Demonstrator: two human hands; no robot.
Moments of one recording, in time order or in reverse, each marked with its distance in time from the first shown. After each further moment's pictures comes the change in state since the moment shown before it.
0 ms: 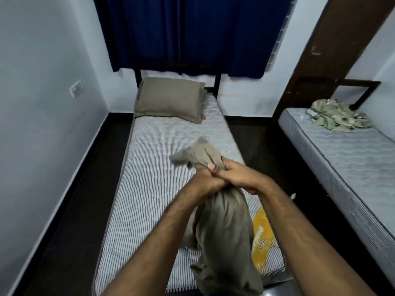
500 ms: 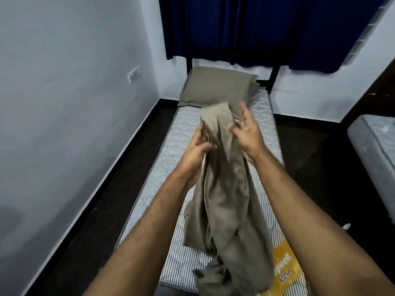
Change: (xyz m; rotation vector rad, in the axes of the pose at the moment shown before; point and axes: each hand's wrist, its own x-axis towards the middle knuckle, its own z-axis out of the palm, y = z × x) left_hand 0.055 0.038 -0.051 -0.554 0.351 0.163; right_hand 0.158 -0.023 -0.055 0.212 0.282 -0.284
